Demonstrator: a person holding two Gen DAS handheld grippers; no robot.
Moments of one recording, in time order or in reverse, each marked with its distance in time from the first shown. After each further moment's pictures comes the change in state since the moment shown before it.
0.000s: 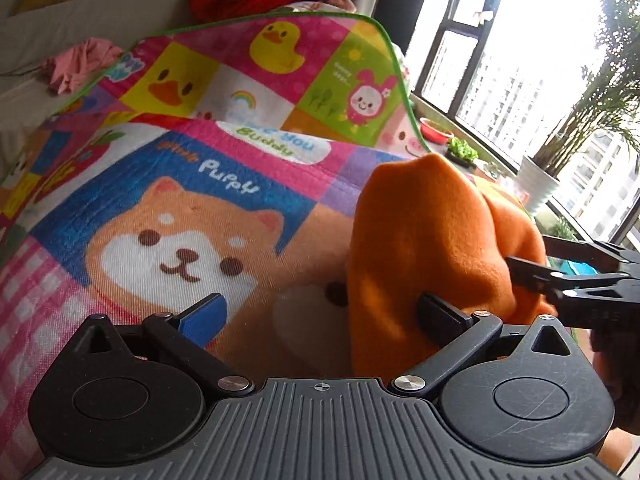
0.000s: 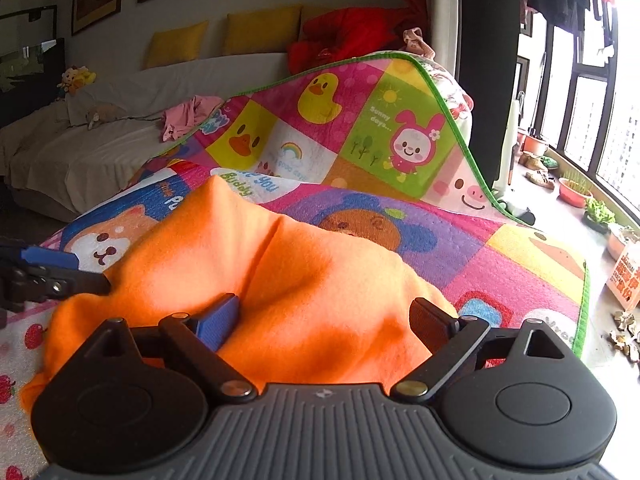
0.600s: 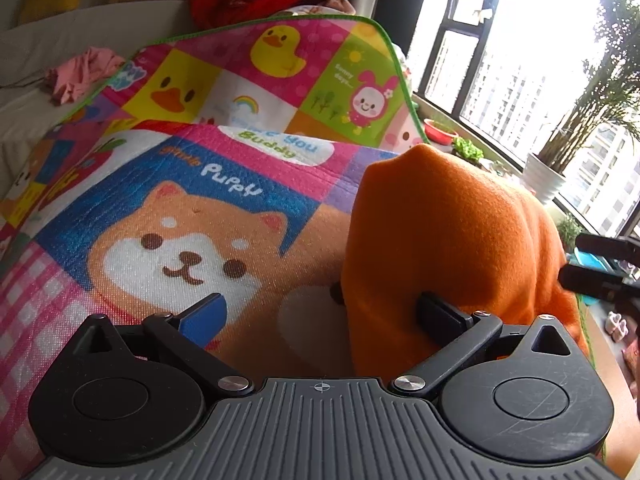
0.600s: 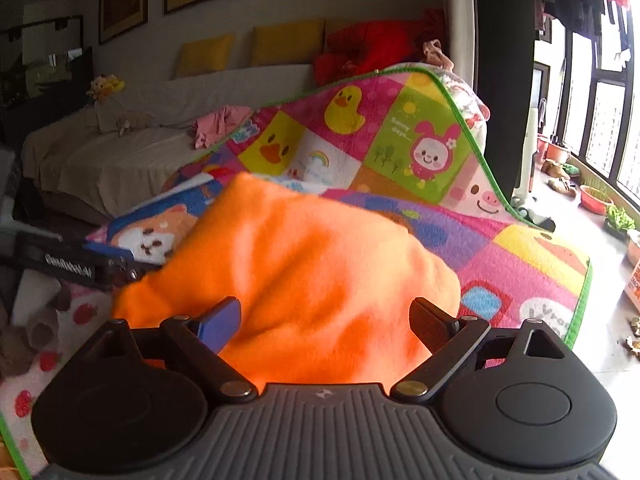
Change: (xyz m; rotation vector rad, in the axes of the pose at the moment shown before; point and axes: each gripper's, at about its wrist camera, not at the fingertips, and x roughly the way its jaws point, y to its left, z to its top) left arm 0.000 -0.005 -0.004 0.036 -0.018 0.025; right arm -0.041 -0.005 -0.002 -0.001 -0.053 0.090
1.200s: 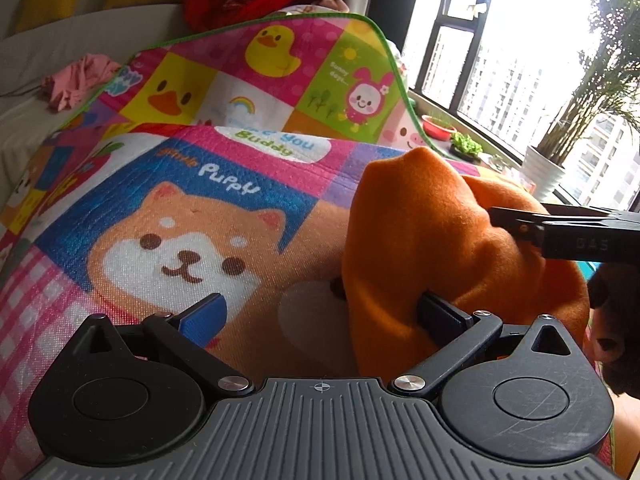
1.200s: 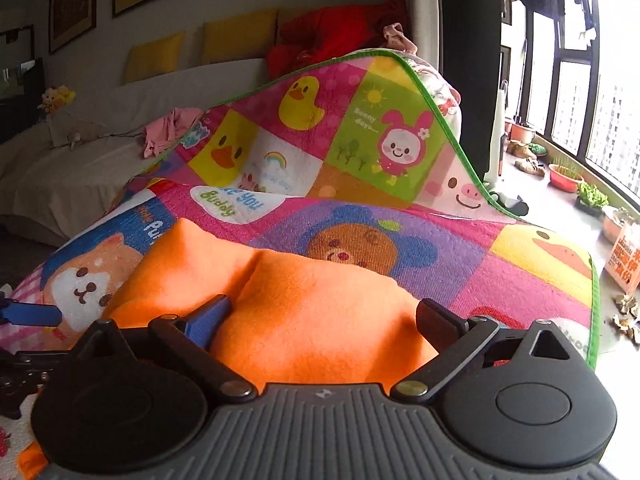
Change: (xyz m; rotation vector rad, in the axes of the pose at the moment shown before) left arm 0.001 -0.002 -0.003 0.025 0.003 0.001; right arm 0.063 -0.009 0.016 0.076 0.044 -0.119
